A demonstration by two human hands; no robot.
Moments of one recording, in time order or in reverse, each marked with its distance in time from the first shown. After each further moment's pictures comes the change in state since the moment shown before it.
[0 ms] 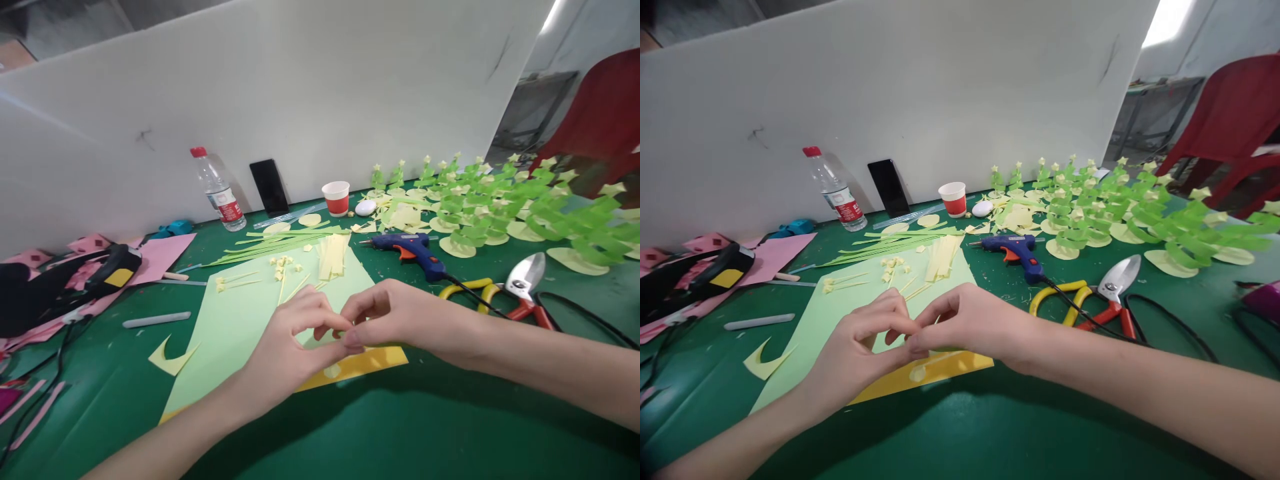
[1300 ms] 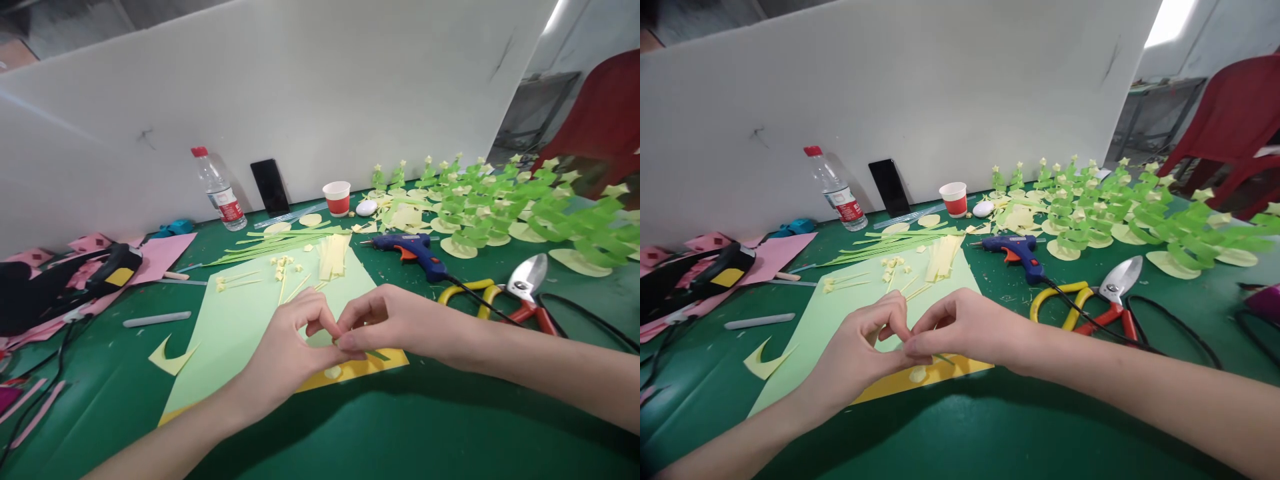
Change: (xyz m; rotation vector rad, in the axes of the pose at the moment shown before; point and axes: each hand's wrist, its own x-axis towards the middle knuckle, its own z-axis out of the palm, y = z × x) left_hand 0.002 0.002 0.002 -0.070 0.034 -0.188; right_hand 0.004 0.004 0.000 -0.093 -0.006 -0.017
